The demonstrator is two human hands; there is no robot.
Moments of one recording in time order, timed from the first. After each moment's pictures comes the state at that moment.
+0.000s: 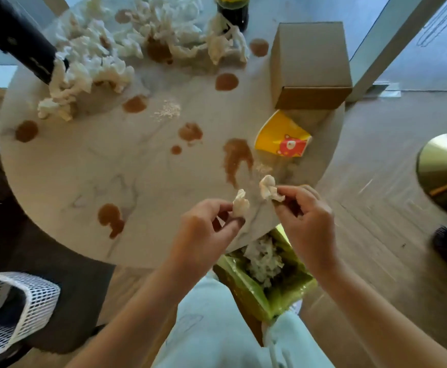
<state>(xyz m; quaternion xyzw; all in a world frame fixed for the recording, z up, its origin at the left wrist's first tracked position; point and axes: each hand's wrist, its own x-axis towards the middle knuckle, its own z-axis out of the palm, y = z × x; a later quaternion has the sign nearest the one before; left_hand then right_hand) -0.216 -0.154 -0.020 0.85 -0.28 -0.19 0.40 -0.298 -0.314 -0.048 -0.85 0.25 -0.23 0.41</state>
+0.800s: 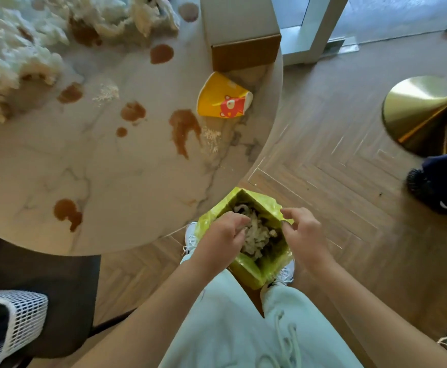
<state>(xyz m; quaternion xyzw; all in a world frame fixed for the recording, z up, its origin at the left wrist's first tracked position) -0.309 -0.186 -0.114 0.81 -0.41 -0.31 0.30 -0.437 -0.321 -0.126 -0.80 0.43 -0.02 0.42</state>
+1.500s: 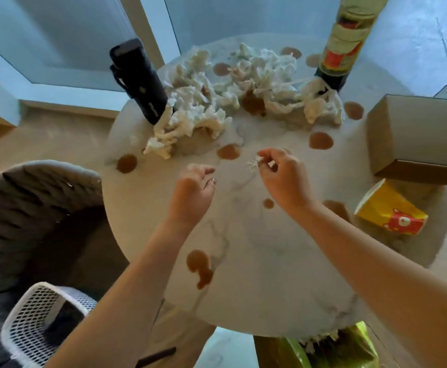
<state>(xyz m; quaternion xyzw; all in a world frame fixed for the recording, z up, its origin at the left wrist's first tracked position) 0.007 -0.065 -0.045 0.92 -0.20 -0.02 0.34 -0.048 -0.240 -0.031 -0.88 0.18 -0.16 0.41</state>
